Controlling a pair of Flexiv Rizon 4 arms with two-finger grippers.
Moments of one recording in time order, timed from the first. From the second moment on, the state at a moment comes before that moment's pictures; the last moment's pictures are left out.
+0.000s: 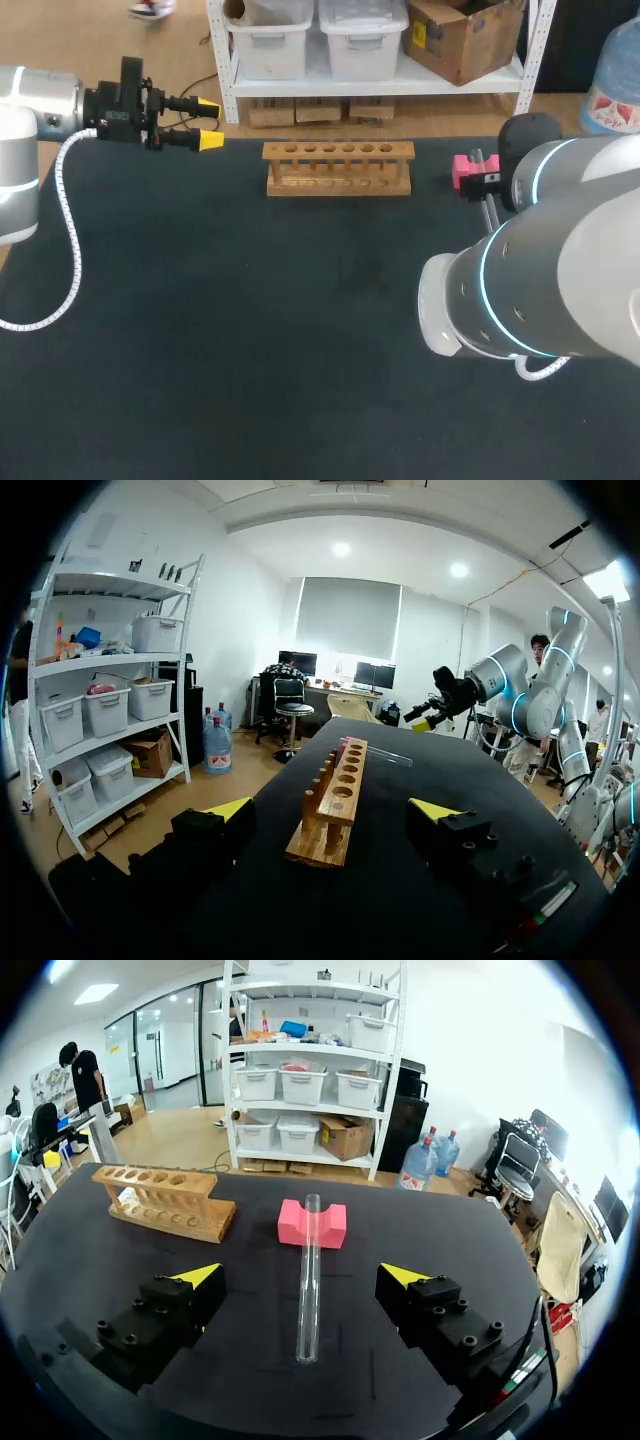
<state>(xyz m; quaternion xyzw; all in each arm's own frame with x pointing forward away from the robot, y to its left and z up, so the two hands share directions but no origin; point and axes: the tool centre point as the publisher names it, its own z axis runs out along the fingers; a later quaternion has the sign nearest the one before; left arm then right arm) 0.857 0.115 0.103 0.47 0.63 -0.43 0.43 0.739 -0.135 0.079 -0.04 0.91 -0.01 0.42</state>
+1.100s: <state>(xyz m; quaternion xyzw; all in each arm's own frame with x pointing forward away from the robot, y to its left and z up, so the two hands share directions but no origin) 0.857 0.115 0.103 0.47 0.63 -0.43 0.43 0.767 -0.150 -0.001 -0.06 0.92 0.04 0.38</state>
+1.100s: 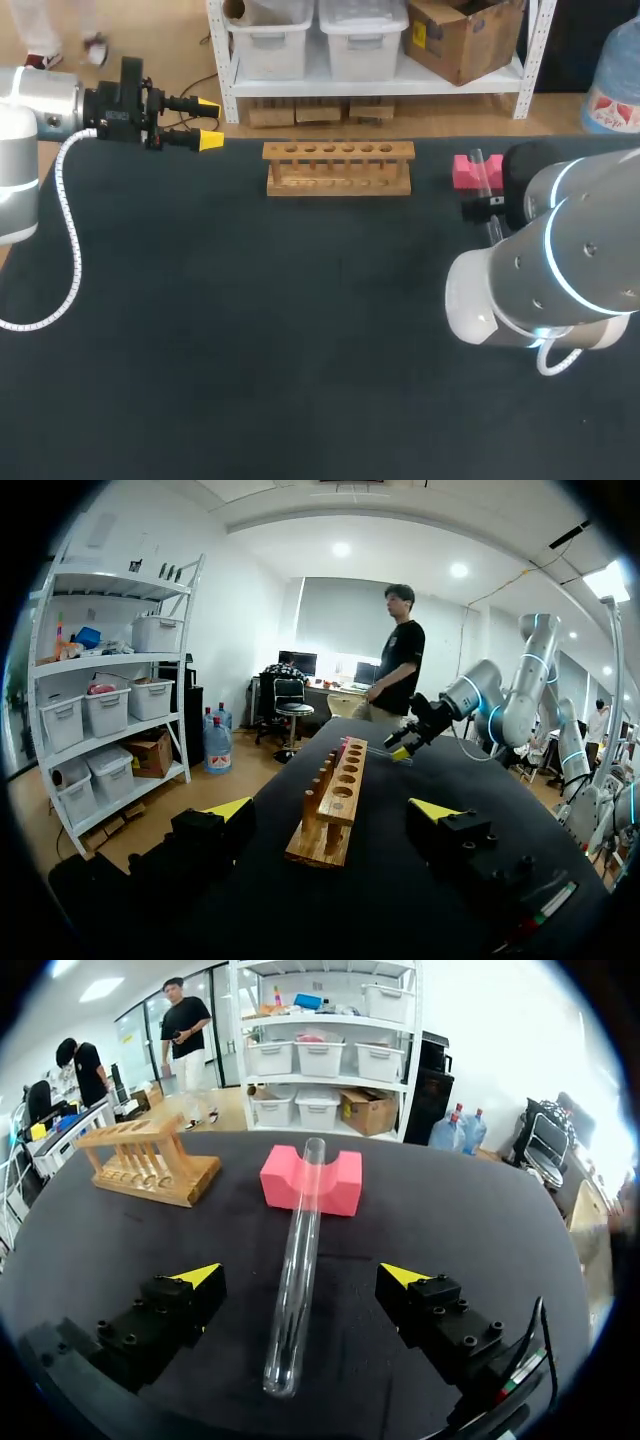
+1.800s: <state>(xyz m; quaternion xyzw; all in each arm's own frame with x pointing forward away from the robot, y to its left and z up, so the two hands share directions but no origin) 0.857 0.115 0.103 0.47 0.63 -0.43 0.43 0.777 -0.153 -0.016 -0.08 0.93 0.07 0.36</state>
